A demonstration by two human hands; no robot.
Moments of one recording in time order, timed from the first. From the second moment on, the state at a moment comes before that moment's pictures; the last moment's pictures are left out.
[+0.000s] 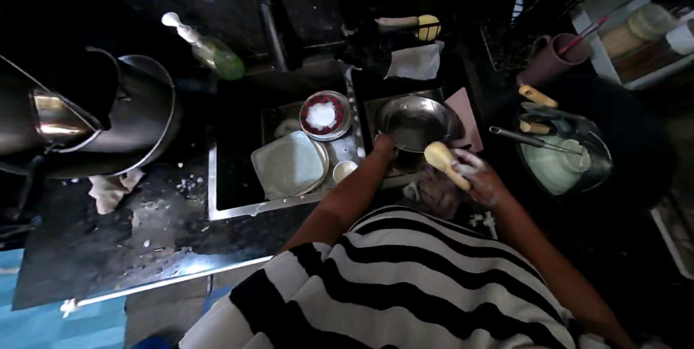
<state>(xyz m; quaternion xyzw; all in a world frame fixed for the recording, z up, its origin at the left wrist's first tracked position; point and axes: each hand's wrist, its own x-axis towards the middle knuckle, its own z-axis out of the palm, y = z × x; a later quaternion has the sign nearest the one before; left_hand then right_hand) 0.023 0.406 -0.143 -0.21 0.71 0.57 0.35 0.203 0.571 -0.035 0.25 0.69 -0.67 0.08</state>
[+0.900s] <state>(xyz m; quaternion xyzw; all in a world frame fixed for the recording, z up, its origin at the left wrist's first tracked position) 0.000 0.290 0.031 0.07 0.87 0.41 0.27 0.218 0.480 0.058 0.16 0.69 -0.69 -0.13</state>
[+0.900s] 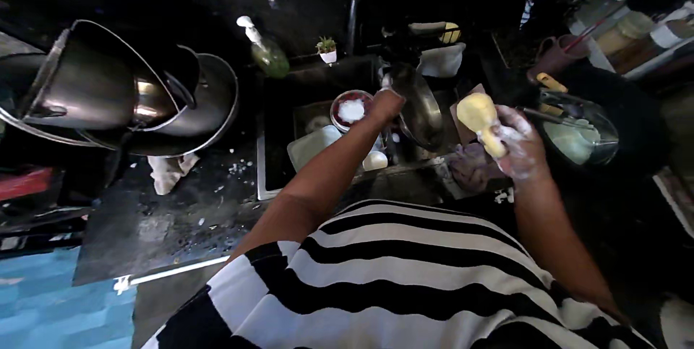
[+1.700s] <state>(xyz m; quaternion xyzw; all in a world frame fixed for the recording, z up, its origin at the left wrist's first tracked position) 0.042 0.283 -0.004 -0.13 0.80 0.56 0.13 0.111 0.499 0.041 0.01 0.93 -0.38 0.02</state>
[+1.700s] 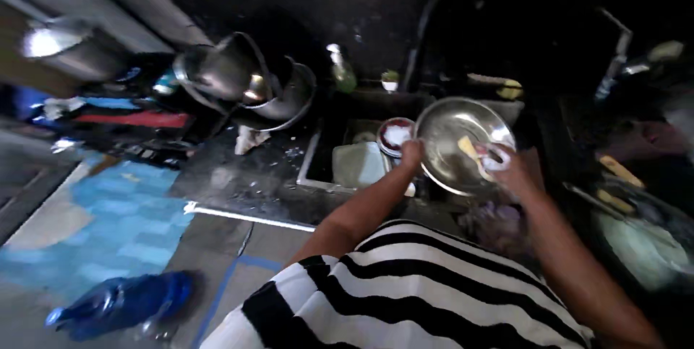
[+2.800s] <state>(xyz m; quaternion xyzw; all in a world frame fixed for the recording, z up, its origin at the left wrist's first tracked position) 0.029 -0.009 0.021 -0.12 0.60 0.79 0.03 -0.039 0.202 0.058 -0.10 0.99 -0.02 0.01</state>
